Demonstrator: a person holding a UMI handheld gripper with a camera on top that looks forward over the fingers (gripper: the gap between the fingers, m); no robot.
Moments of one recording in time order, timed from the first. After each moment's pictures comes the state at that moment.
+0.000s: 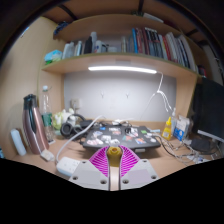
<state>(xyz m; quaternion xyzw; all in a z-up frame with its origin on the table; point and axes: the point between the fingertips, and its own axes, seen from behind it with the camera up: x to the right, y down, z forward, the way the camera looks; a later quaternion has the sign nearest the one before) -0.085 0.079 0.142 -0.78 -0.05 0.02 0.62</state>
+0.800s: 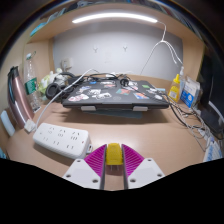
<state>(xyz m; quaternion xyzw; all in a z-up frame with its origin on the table) -0.046 0.093 -0.012 -0.89 -0.05 0.03 0.44</state>
